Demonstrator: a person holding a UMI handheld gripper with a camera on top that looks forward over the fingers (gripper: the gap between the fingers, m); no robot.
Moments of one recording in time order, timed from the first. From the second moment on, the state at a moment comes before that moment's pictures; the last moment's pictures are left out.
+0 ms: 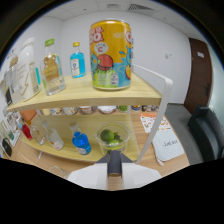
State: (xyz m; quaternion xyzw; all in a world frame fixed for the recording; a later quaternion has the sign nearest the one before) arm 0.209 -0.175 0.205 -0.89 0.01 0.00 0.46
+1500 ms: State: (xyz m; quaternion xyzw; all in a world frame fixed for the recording) arm 0.088 -0.209 0.226 -0.51 -0.60 -0.47 0.41
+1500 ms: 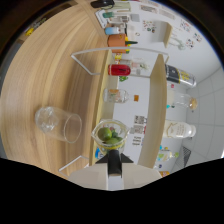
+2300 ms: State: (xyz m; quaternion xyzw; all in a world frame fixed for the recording) arm 0.133 -0.240 0.306 -0.71 -0.27 -0.24 0.61
